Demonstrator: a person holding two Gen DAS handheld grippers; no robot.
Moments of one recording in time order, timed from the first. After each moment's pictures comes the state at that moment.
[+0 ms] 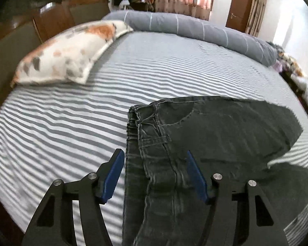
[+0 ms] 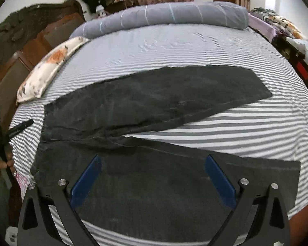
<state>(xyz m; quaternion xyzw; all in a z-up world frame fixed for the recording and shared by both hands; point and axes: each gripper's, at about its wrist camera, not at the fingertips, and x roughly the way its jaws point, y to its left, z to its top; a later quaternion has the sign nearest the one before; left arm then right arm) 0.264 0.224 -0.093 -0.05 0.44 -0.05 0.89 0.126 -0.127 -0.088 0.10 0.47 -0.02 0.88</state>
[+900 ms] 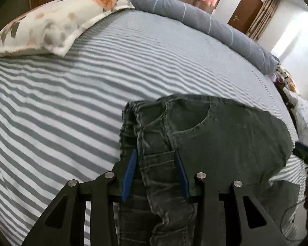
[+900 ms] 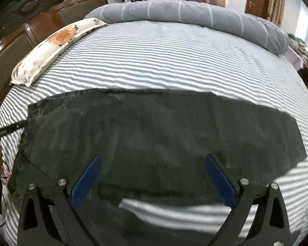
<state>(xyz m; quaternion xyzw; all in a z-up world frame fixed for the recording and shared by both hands) 0.325 0.244 -0.154 -0.12 0.48 -0.09 0.86 0.283 -0.082 -0.136 0.01 0.47 0.04 0.88</state>
